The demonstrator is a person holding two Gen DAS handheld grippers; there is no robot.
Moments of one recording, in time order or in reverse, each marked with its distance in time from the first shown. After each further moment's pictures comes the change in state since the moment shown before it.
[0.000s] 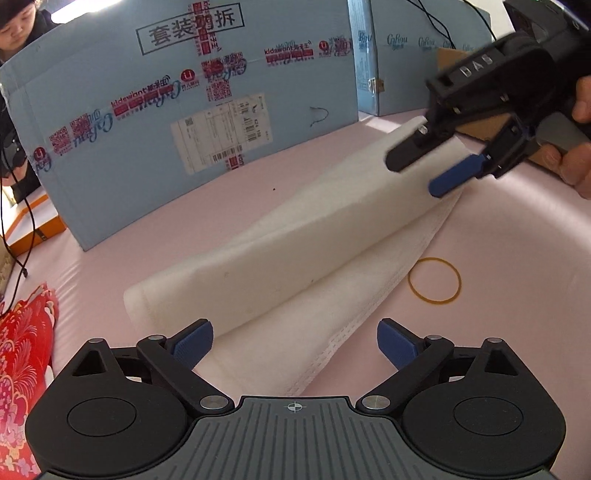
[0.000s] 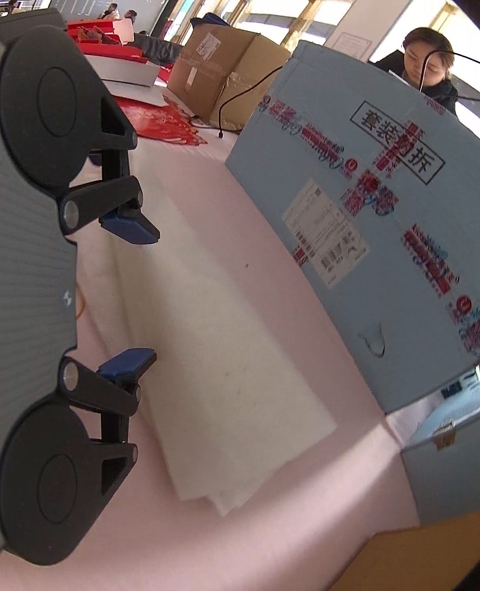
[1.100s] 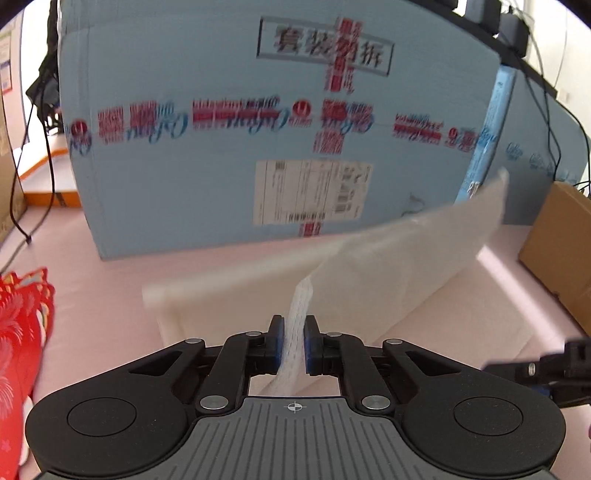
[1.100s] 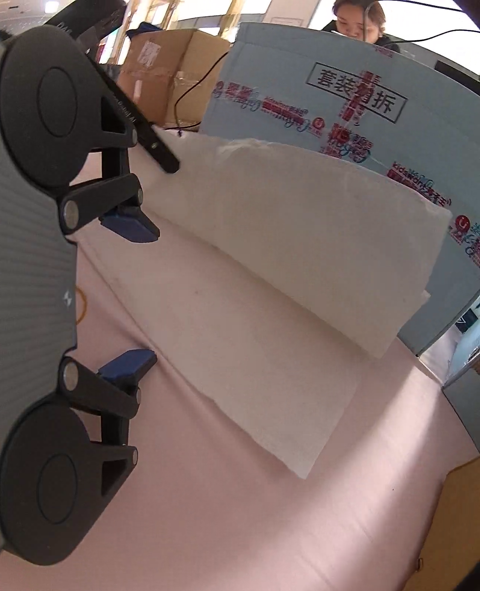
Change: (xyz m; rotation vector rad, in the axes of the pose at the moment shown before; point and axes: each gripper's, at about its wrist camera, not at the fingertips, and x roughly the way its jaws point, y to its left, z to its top) left arm 0.042 0.078 0.076 -0.378 -0.051 0.004; right arm 0.015 -0.038 -0.030 0.285 -0.035 0.011
